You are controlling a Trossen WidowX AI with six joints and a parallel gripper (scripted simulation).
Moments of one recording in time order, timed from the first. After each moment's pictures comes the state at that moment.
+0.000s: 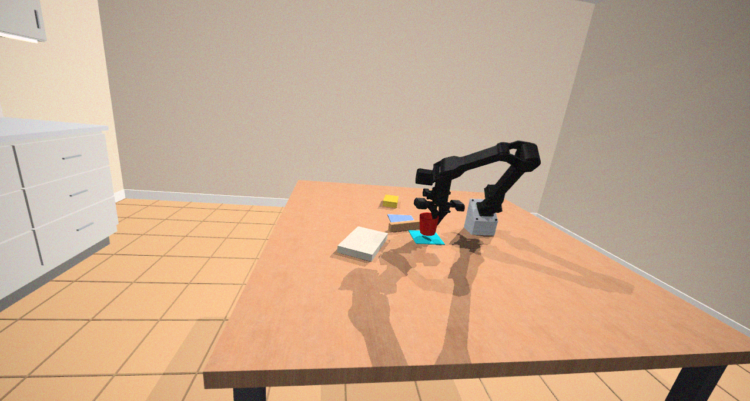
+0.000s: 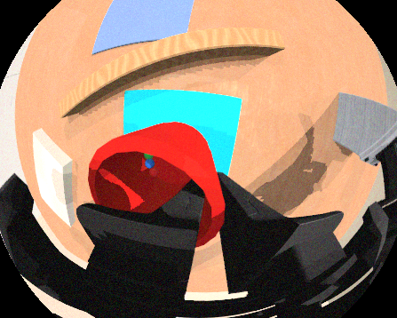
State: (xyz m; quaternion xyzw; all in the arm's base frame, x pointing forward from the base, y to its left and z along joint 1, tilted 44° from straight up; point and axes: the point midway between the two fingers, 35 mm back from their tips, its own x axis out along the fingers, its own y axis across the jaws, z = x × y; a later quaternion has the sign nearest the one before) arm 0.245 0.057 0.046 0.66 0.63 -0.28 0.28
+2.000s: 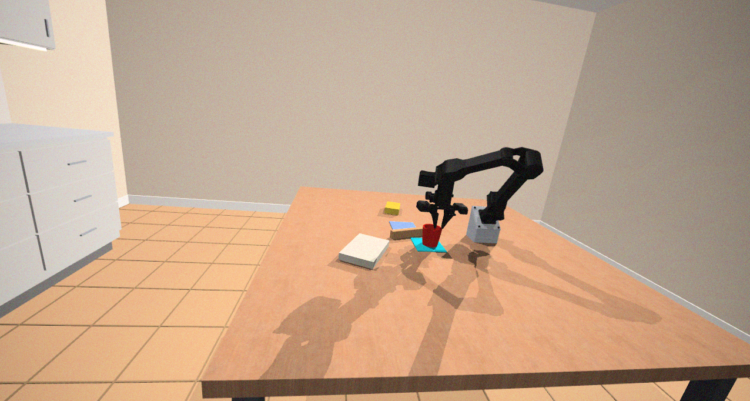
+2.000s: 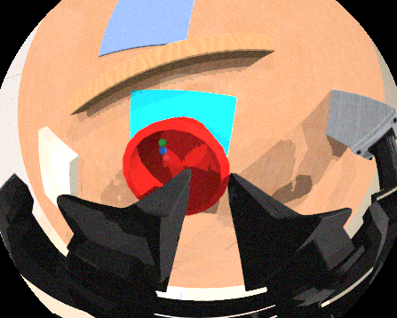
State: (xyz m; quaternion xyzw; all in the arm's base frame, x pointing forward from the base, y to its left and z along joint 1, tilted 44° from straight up) arm 0.244 0.045 0.059 0.66 0.63 -0.28 0.28
